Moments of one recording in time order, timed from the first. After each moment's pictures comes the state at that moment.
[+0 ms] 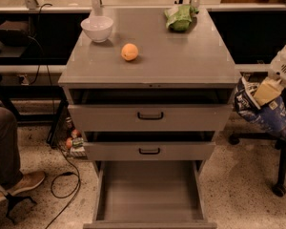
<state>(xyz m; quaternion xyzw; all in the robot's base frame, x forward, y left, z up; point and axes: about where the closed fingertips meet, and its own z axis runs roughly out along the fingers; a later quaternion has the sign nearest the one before) 0.537 -0.321 0.843 -0.39 0.91 0.06 0.10</state>
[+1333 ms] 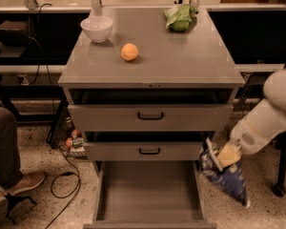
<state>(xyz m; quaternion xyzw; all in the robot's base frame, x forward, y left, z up) 0.442 -0.237 0.687 -0.38 0.90 0.21 0.04</state>
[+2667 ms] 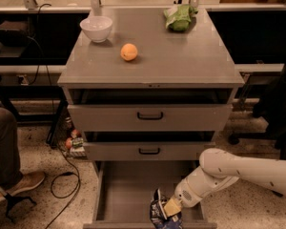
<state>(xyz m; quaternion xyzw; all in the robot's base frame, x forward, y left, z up) 0.380 -0.086 0.451 -0.36 0.86 0.35 0.01</state>
